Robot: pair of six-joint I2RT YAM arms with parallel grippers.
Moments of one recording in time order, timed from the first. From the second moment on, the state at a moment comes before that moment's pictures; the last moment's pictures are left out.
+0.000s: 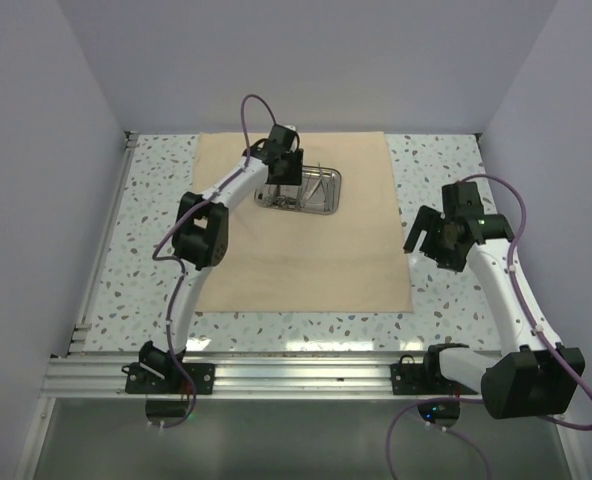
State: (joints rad) left arm -0.45 2.49 2.20 -0.58 -0.07 -0.34; right arm 0.06 1.16 1.09 -1.01 0.06 0.49
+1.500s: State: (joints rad) left arm -0.41 2.47 2.13 -0.56 -0.19 -0.29; right arm 0.06 1.22 1.02 -0.97 0.06 0.48
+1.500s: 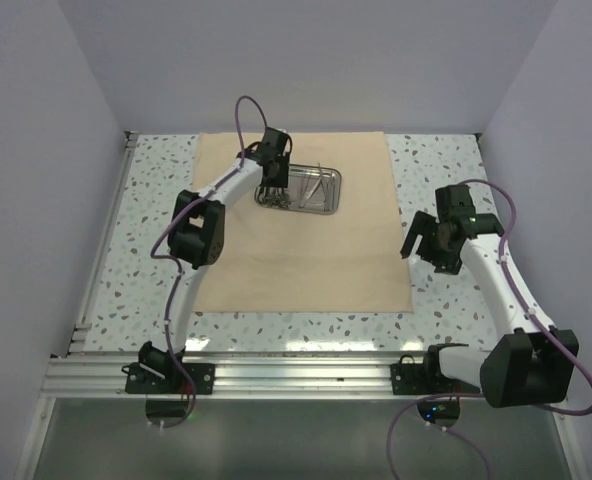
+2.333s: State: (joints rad) left arm -0.41 2.48 2.17 -0.58 -0.19 -0.28; right arm 0.06 1.23 0.97 -0.94 0.07 0.49
